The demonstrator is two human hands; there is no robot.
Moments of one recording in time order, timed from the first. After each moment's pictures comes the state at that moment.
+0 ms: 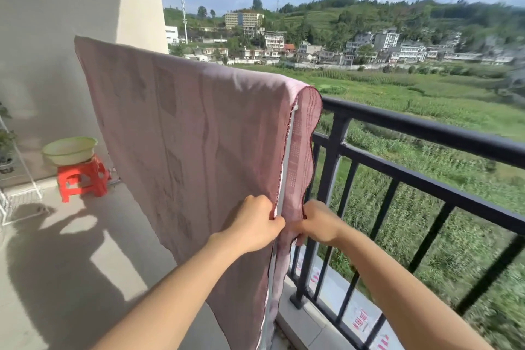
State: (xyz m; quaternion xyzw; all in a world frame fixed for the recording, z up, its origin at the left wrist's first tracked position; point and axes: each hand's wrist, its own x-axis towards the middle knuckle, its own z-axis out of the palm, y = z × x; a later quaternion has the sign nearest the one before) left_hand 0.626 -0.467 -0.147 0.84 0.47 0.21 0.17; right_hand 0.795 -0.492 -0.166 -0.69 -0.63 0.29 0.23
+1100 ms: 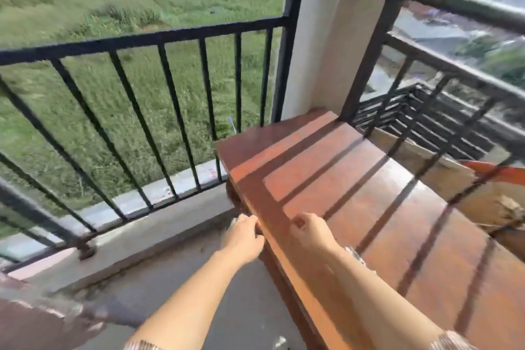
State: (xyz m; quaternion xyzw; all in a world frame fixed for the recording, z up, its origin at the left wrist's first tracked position) left_hand 0.667 -0.842 -0.360 0.95 -0.07 -0.18 0.24; right_hand 0.649 -1.019 -0.360 -0.93 0.12 0.11 0.32
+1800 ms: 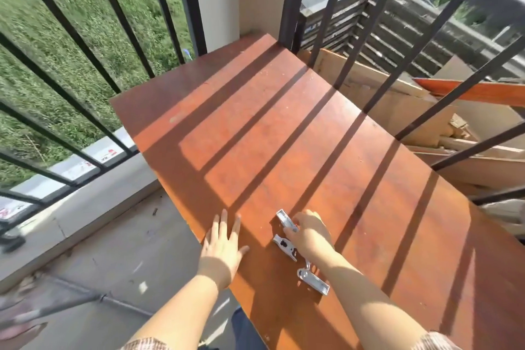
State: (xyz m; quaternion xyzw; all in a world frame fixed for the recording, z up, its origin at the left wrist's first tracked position) left_hand 0.627 -0.990 -0.496 0.94 -0.18 -0.29 0.03; right_hand 0.590 -1.192 -0.461 -0.90 0.27 0.21 0.26
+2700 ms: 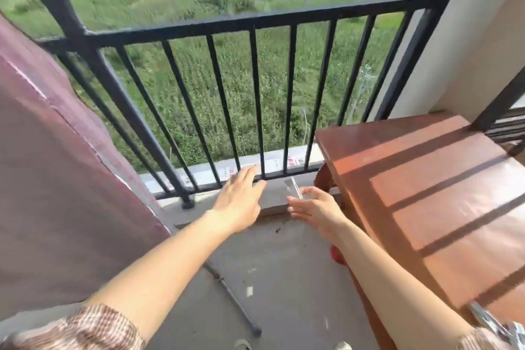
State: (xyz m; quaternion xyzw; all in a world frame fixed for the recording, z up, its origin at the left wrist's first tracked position) left_hand 0.666 -0.619 -0.304 0.99 -0.11 -0.05 0.03; right_hand 0.690 -0.808 -0.345 -0.64 0.12 0.25 0.72
